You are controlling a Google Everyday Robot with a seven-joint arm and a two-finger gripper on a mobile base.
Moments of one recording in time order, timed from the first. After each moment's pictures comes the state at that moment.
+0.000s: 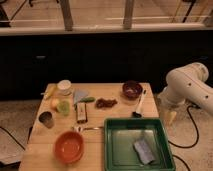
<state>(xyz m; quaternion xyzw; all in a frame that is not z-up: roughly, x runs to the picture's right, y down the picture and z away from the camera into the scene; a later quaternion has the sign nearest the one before) 0.292 0.110 0.681 -0.28 0.02 0.03 0.96</state>
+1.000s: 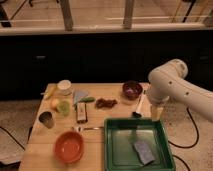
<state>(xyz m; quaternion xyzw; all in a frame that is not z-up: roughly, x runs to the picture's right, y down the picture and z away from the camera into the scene) 0.231 0.084 0.700 -0.26 0.01 -0.04 0.97</state>
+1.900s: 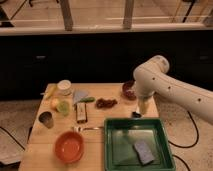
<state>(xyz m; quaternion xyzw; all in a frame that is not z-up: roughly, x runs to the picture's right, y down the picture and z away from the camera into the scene) 0.172 0.062 0.729 -0.24 -0.02 -0.11 0.96</state>
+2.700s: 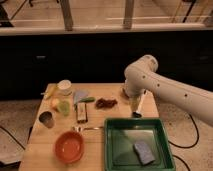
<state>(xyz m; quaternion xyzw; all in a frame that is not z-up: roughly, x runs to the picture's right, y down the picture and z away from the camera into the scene) 0.121 0.050 0.756 -0.22 -0.07 -0.14 0.96</state>
